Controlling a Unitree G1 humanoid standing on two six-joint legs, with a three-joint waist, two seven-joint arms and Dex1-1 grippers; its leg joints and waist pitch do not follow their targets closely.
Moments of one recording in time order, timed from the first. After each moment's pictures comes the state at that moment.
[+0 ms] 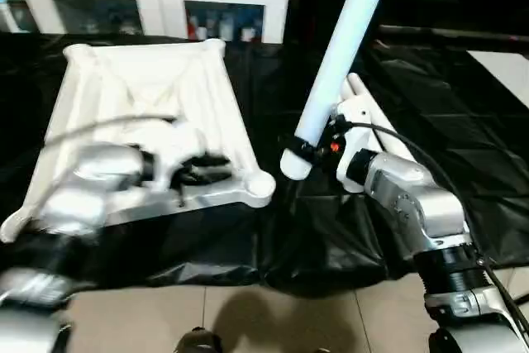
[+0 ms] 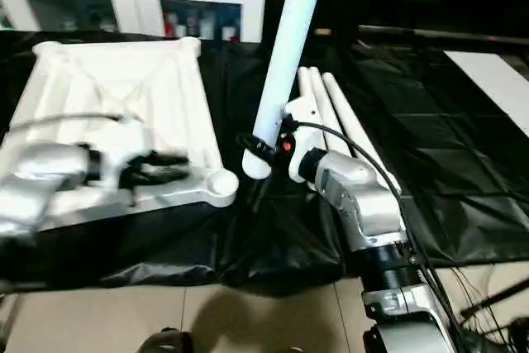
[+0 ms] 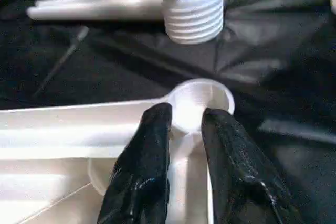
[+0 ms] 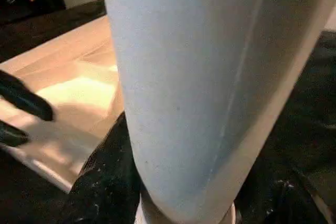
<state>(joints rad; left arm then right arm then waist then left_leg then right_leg) -0.52 0.61 -0.11 0.27 -0.16 0.13 -1.16 -0.54 -0.21 0.05 0.17 0.28 0.48 0.60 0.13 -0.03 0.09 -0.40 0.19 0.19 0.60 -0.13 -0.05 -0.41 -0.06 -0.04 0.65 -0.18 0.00</state>
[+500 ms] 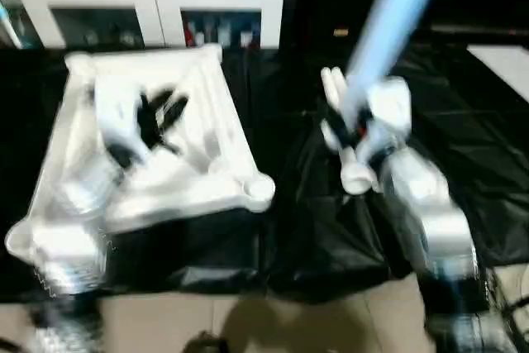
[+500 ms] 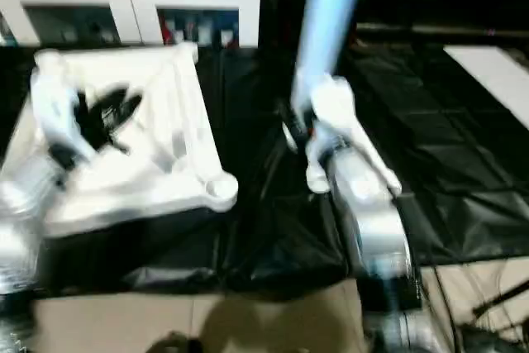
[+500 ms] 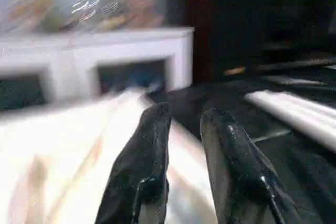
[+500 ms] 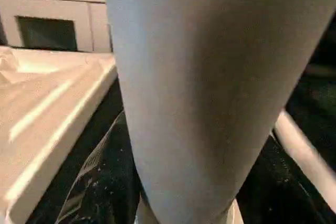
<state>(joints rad) -0.20 0.10 0.19 -0.17 -0.08 0.29 -0.25 -0.29 -0.12 -0.03 -0.02 0.10 0.27 0.24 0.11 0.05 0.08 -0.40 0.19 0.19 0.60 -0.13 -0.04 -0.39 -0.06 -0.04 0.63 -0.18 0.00</state>
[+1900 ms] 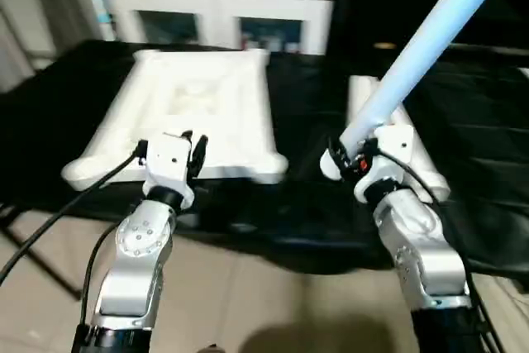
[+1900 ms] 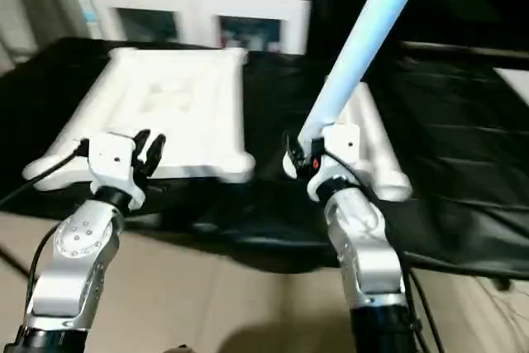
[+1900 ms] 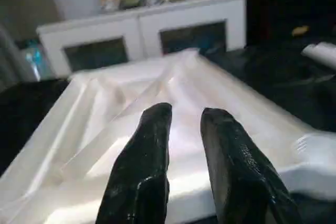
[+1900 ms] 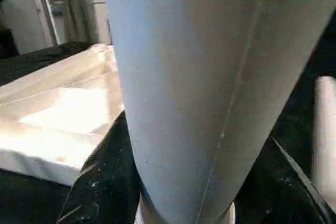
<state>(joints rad) -0.15 0.12 0.04 -0.06 0.05 0.17 -0.16 -0.25 -0.05 0.03 0.00 0.12 0.27 0.22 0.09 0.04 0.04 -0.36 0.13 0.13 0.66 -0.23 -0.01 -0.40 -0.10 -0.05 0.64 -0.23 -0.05</state>
